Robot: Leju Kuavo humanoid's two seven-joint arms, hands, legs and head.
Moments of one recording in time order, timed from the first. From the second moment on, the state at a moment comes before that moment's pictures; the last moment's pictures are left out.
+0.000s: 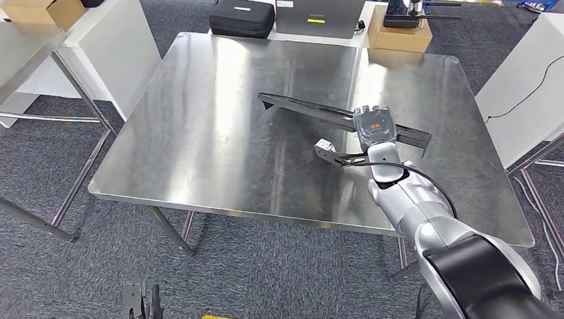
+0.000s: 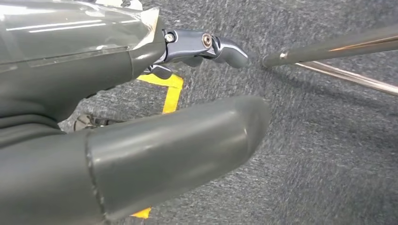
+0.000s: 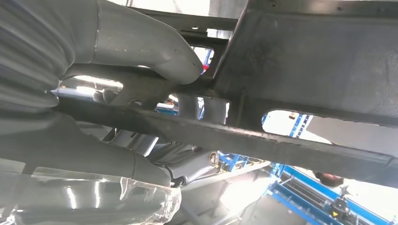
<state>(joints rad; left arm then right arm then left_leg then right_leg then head) -0.21 -0.12 0.25 -0.28 0.12 0.11 -0.54 -1.00 -0.07 0.69 -0.35 1.53 -0.33 0.26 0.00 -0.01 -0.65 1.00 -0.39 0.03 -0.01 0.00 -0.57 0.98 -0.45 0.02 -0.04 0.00</state>
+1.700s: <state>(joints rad) -0.25 -0.11 0.19 -0.27 0.07 0.06 -0.40 -0.94 0.02 0.29 -0.36 1.17 0.10 -0.05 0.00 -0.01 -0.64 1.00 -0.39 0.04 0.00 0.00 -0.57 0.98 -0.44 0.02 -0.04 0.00</state>
